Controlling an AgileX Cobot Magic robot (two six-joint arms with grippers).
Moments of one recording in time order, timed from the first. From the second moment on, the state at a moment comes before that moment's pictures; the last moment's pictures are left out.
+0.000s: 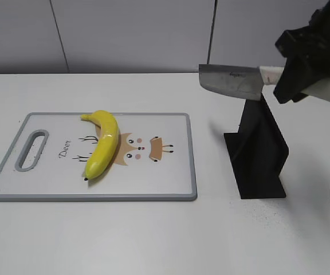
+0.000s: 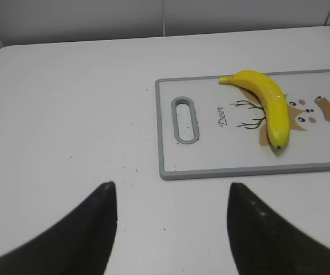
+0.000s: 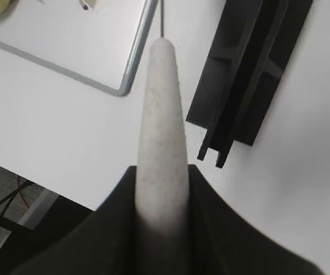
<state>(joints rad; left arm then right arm) -0.01 0.02 -0.50 -0.10 1.03 0.12 0.26 1.57 -1.36 0.28 1.20 -0.12</state>
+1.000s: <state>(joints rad) -0.01 0.16 -0.64 -0.10 0.98 0.18 0.26 1.57 -1.52 0.47 1.06 -0.63</state>
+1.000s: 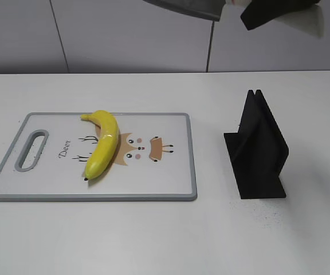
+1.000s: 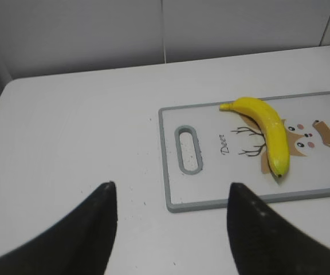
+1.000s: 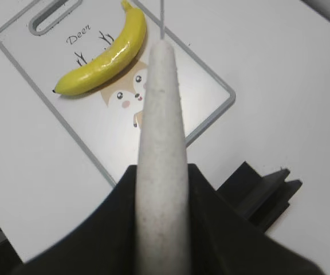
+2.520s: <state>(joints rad) -0.12 1.58 -1.36 -0.61 1.02 1.47 0.41 1.99 -1.86 0.49 1.14 -1.25</state>
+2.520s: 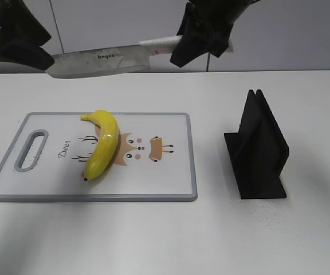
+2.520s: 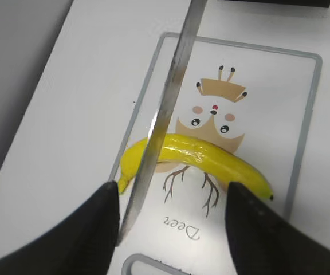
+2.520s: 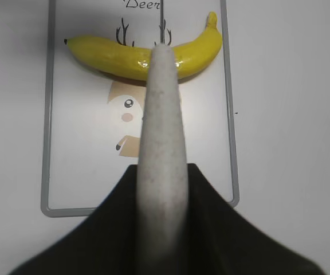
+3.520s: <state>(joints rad) -0.12 1.69 -1.36 -0.67 0.95 1.56 0.41 2.05 -1.86 0.60 1.12 -1.31</state>
